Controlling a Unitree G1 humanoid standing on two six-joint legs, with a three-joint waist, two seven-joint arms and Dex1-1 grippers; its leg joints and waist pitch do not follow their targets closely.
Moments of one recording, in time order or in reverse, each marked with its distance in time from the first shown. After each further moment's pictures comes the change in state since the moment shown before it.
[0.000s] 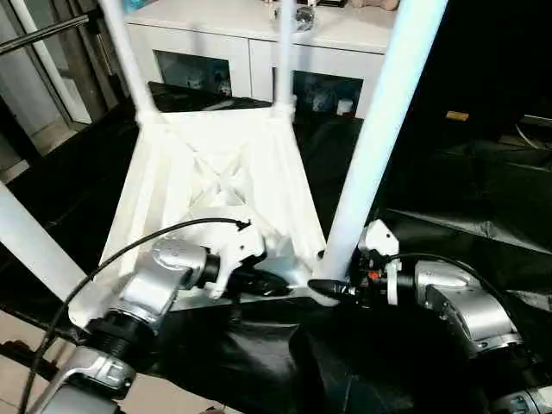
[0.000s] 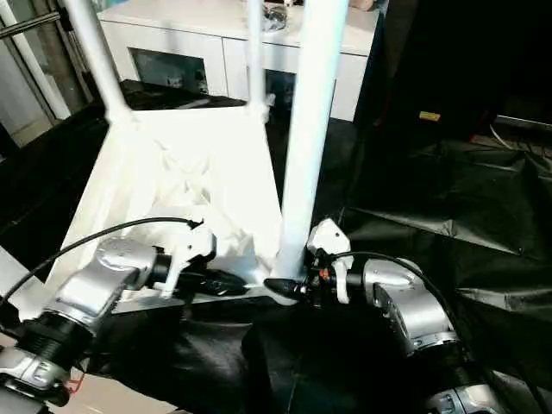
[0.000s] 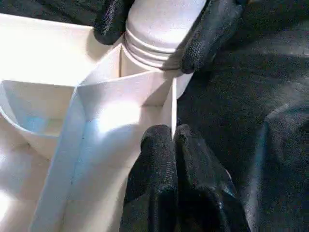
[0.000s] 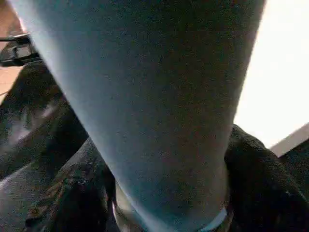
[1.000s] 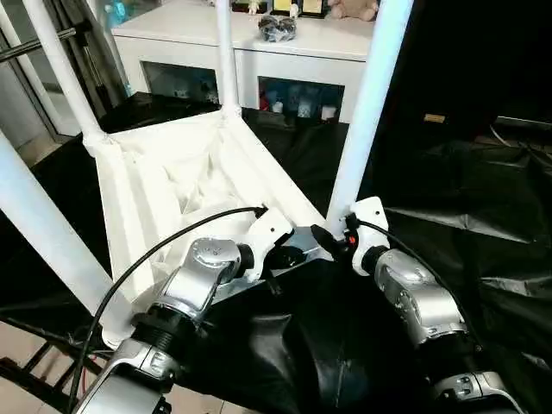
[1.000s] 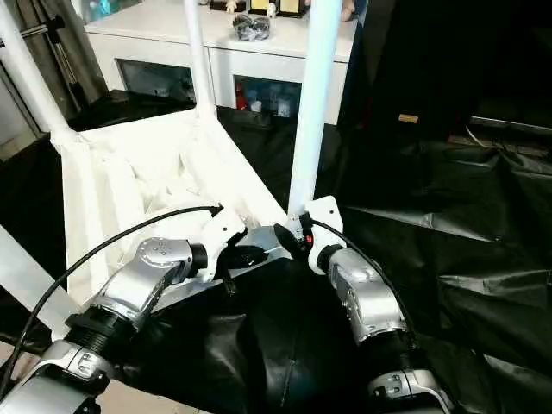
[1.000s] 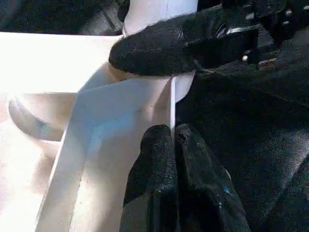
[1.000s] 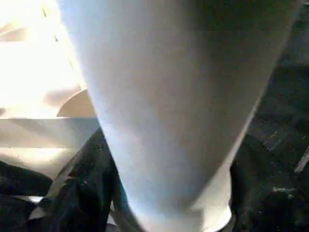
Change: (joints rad) left arm -0.054 -0.220 0.035 0.090 0.094 0.090 0.439; right arm -0.085 0.278 -0.132 0.159 -0.126 0.022 -0.686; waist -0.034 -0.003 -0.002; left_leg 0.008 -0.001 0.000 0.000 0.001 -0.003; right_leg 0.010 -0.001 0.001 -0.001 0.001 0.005
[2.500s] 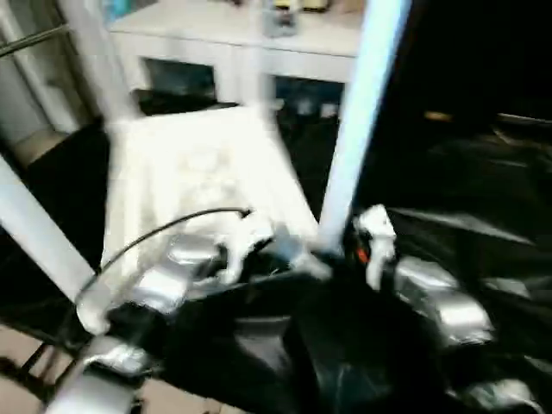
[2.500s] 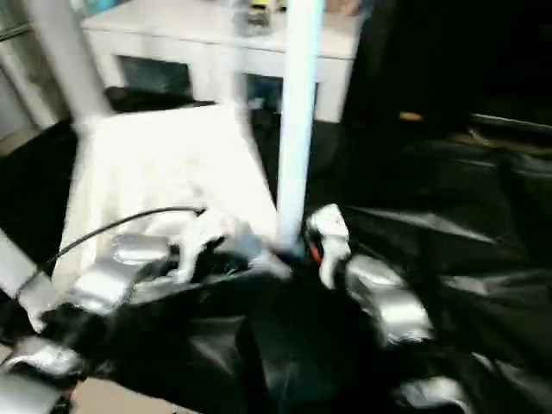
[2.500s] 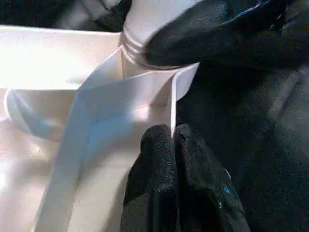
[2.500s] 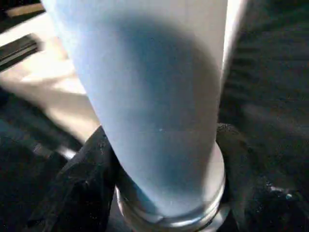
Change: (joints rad) left arm -0.012 0.073 0.002 0.015 -0.033 -0.038 -0.112; right arm 0.023 -0.075 0.011 -0.017 0.084 -0.011 0.211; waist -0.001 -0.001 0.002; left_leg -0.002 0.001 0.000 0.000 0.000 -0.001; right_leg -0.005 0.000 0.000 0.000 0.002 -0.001
